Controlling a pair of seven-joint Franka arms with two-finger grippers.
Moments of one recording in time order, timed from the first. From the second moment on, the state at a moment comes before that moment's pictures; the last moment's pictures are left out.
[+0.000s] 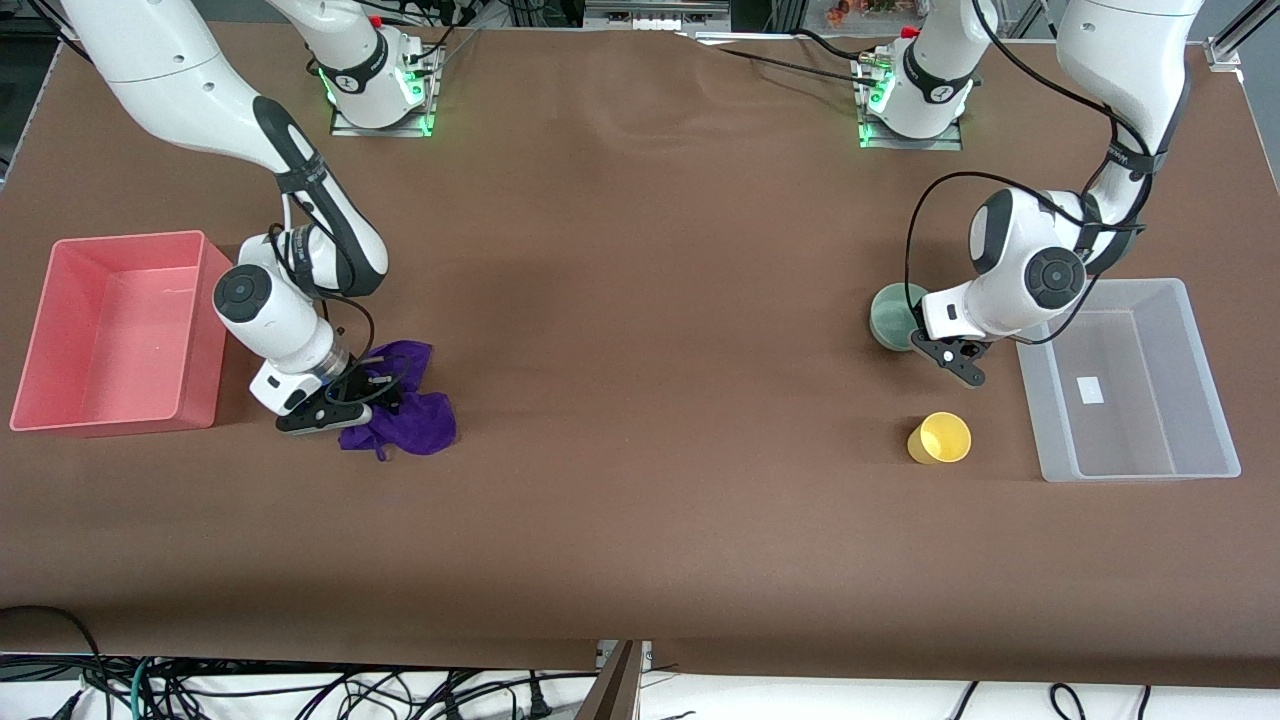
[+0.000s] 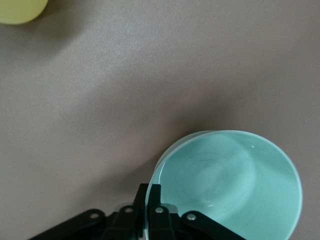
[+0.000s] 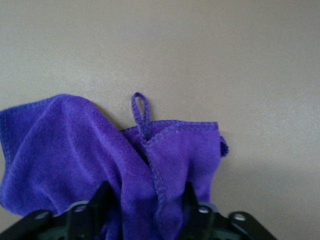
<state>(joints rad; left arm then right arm) -0.04 0.34 -0.03 -2.28 0.01 2.46 0.56 0.01 0.56 0.12 -2.06 -0.09 2.81 0.00</state>
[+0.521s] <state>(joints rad) 0.03 0.25 0.02 -1.96 0.01 2.05 0.75 0.00 0.41 0.06 -1.67 -0.10 2.04 -0.17</state>
